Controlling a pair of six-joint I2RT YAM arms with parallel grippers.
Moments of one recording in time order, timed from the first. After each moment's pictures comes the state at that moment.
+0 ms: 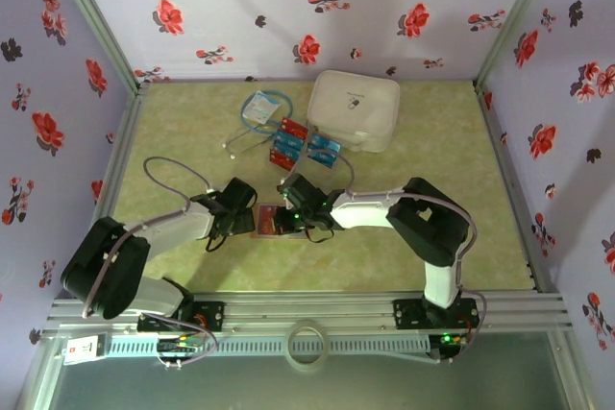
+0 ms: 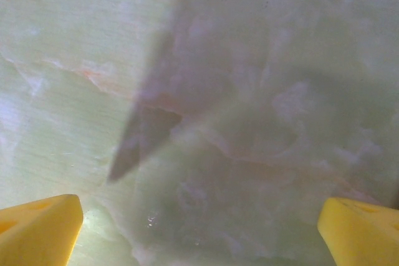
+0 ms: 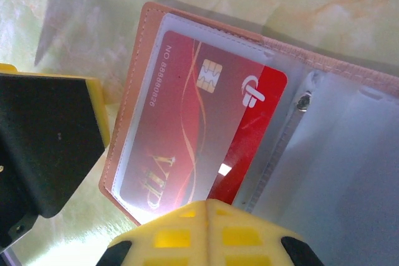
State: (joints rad) left arm -0.61 1.40 0.62 -0.54 -0.35 -0.75; right arm 0.98 1.88 1.02 -0.05 -0.24 0.72
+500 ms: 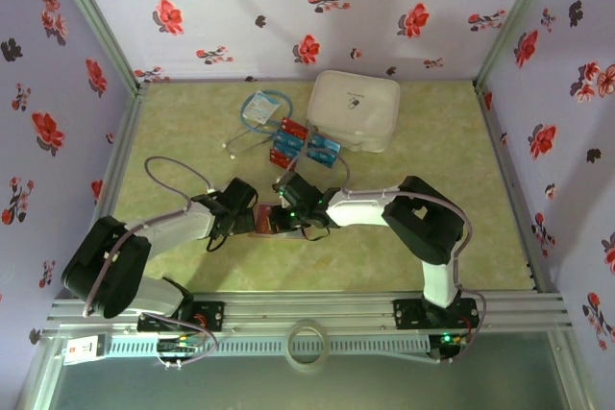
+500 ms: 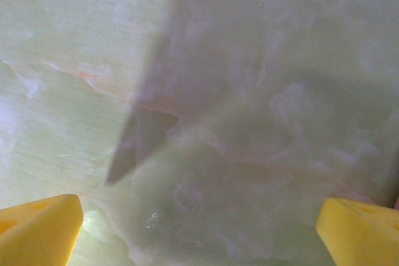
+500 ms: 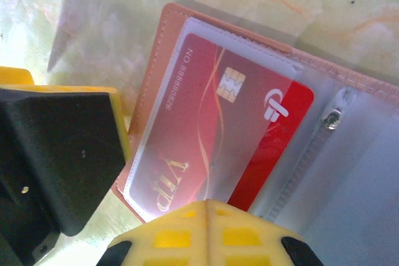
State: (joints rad) left arm -0.62 1.40 0.62 -0.53 -0.36 -0.75; right arm 0.98 1.91 1.07 -0.06 -0.26 0.72
